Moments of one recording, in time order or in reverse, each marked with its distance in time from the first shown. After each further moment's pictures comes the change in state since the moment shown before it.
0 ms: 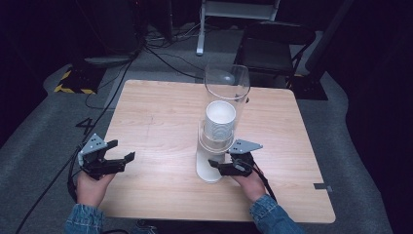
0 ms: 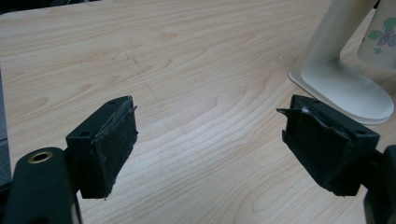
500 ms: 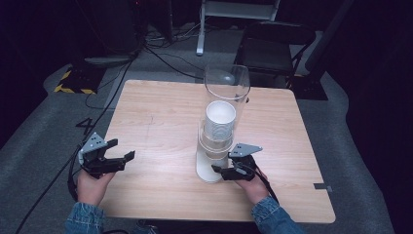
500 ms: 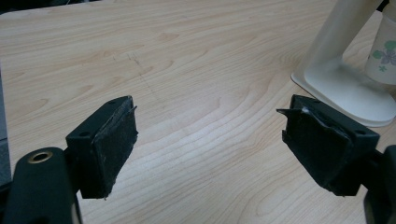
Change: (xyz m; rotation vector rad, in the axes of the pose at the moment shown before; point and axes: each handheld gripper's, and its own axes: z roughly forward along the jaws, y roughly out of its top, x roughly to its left) left arm 0.004 0.001 0.003 -0.001 -0.003 -0.001; right arm 0.002 -0.011 -0.005 0.103 -0.013 0.010
